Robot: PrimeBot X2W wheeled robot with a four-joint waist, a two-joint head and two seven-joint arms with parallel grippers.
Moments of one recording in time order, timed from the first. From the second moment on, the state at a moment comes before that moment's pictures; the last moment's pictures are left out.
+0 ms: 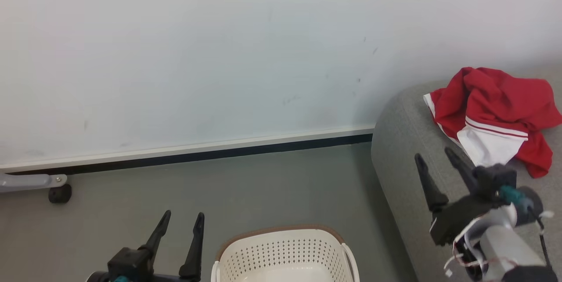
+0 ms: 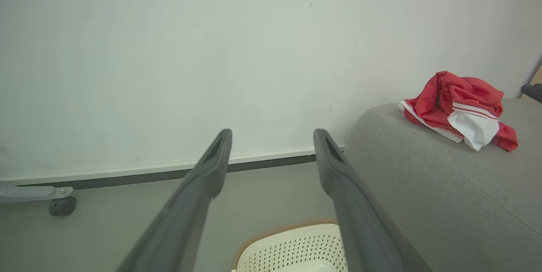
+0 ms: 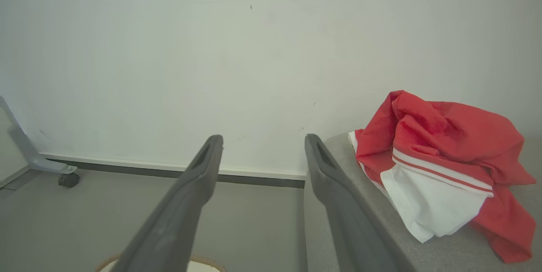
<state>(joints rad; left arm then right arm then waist) -0.06 0.25 -0.41 0.20 -0.52 0.11 -0.23 -0.47 -0.24 0.34 0.70 0.32 0.12 -0.25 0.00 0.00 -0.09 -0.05</state>
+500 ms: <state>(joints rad) 0.05 0.26 -0.32 0.14 -0.50 0.12 -0.24 -0.16 -0.21 0.33 0.32 0.31 0.00 -0.25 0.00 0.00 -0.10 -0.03</state>
